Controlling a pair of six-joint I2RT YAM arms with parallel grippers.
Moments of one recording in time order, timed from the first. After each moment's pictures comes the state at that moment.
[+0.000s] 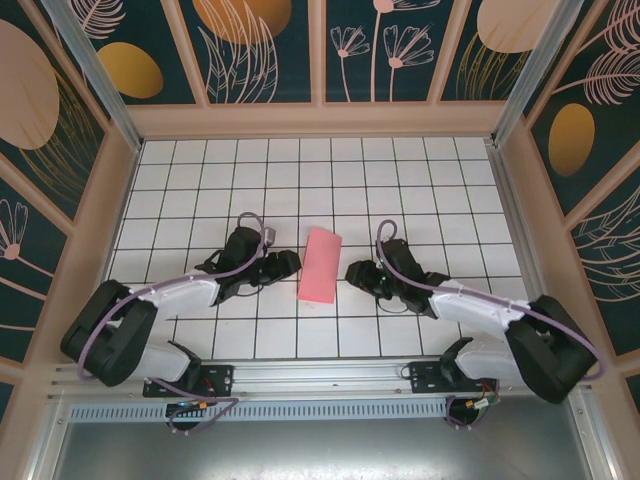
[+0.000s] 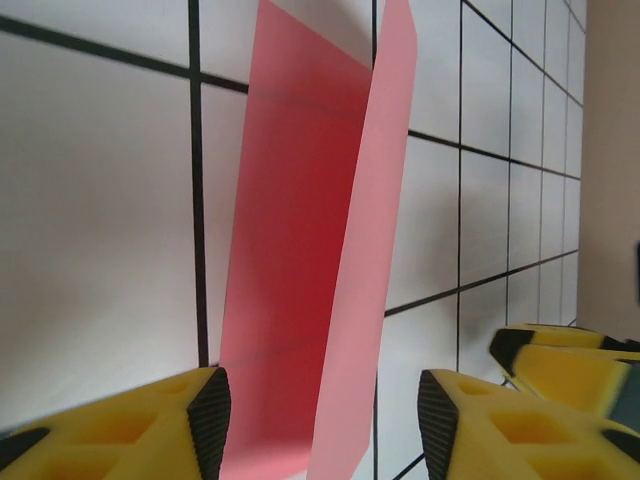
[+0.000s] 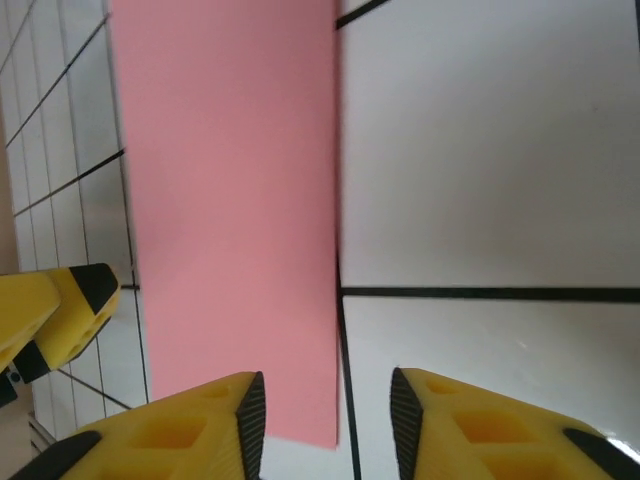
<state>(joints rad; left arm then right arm) -0.55 1.42 0.53 0.17 0.41 -0.92 0.69 1.26 0.46 0.04 -0.22 1.00</state>
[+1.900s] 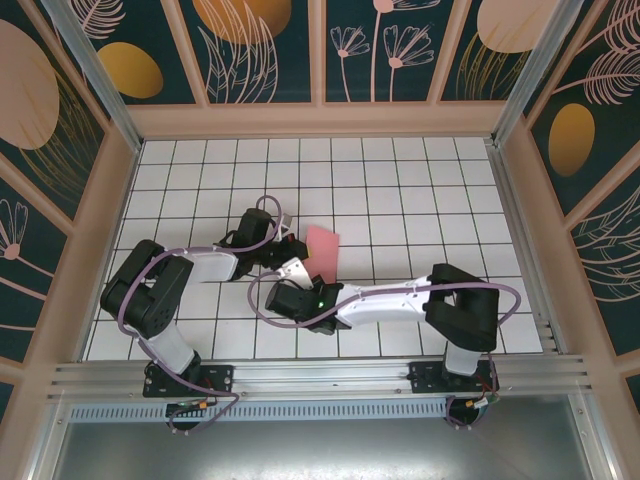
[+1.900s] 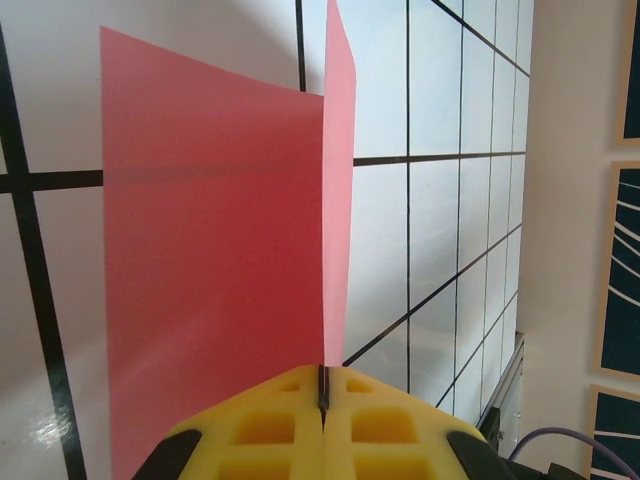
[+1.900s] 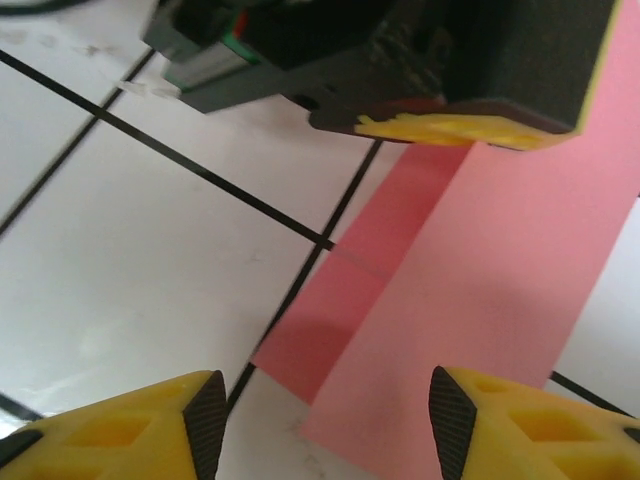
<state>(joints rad) -0.50 1.69 0.71 0.27 0.62 -0.89 1.33 1.76 1.06 -0.41 0.59 0.57</state>
